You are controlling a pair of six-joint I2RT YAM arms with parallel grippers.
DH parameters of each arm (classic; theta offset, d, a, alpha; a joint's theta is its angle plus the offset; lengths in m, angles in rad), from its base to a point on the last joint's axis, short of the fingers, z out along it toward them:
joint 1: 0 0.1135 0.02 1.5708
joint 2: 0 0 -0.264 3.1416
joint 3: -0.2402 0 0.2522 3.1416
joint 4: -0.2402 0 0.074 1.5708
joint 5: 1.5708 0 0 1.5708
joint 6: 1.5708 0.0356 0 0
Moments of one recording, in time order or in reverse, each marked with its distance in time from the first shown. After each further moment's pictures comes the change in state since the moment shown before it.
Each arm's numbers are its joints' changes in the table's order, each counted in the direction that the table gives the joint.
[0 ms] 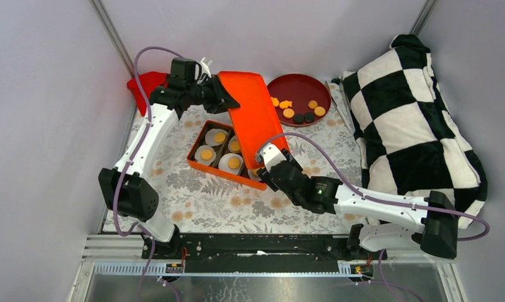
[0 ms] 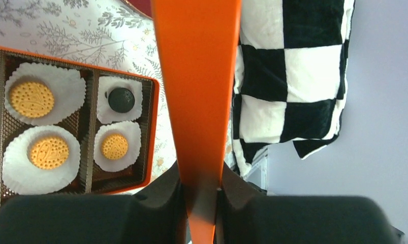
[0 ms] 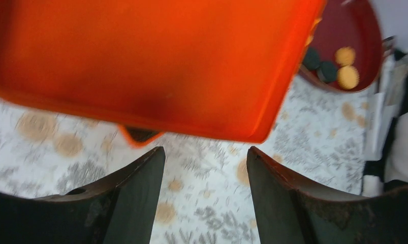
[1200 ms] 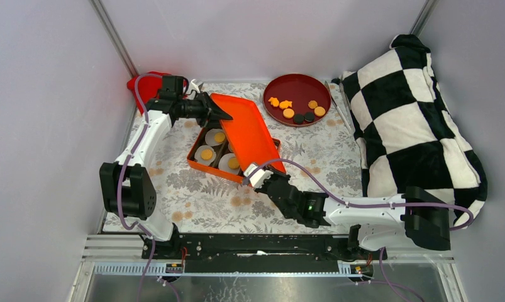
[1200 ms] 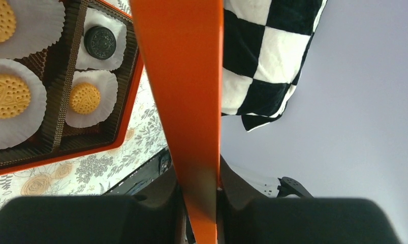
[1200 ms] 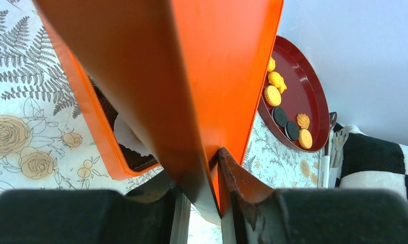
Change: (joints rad) left arm 0.140 0.000 0.235 0.060 0.320 -0.158; right arm 0.111 -0.078 0.208 0.567 0.143 -0.417
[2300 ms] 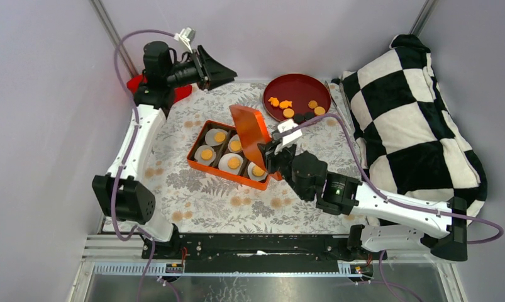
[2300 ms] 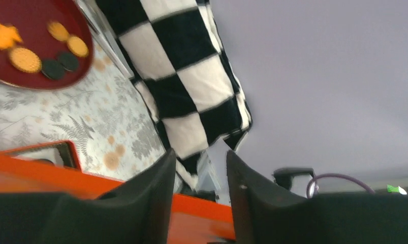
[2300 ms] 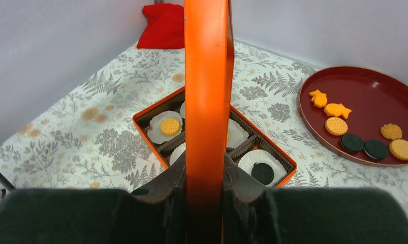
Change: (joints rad) left arm -0.016 0.022 -0.201 0.476 0.102 -0.154; right arm -0.034 0.174 -0.349 -0.244 -0.102 0.478
